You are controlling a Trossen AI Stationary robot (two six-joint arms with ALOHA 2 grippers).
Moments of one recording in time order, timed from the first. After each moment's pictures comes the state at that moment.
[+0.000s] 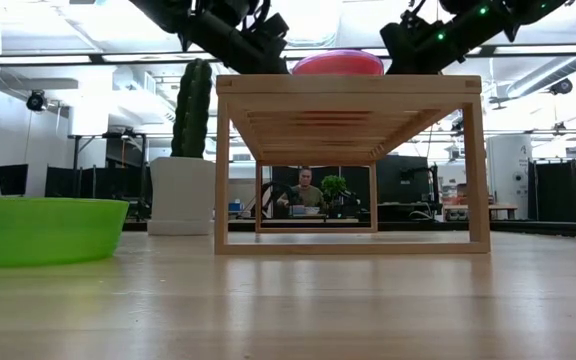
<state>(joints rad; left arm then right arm) 0.38 1.61 1.27 -0.10 0.02 0.26 -0.41 1.07 0.78 -0.02 0.26 0.18</state>
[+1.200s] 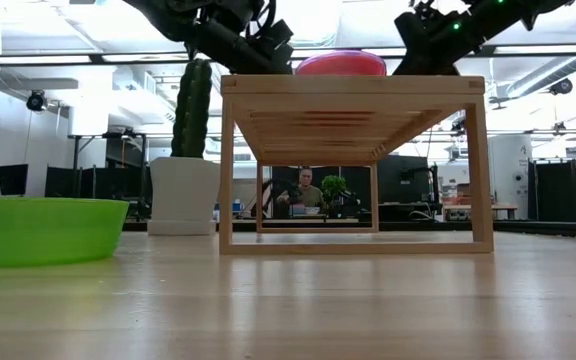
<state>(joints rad) 0.39 1.64 1.26 -0.02 0.02 0.26 -0.41 0.98 0.78 -0.14 0.26 0.21</state>
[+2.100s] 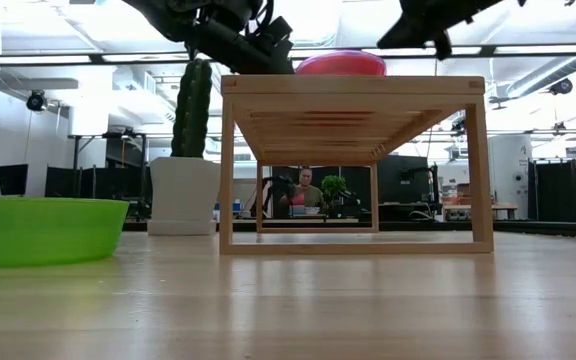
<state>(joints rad) 0.39 1.64 1.26 0.01 0.07 0.25 -0.41 0.97 0.91 -0.08 0.23 0.11</state>
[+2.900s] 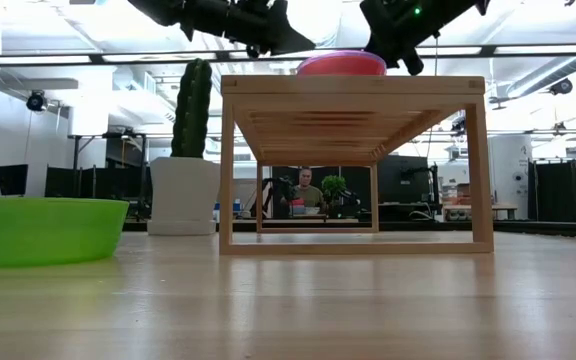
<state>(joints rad) 0.39 1.56 1.27 0.21 0.07 0.31 -0.41 1.20 1.06 -0.21 0.18 0.11</state>
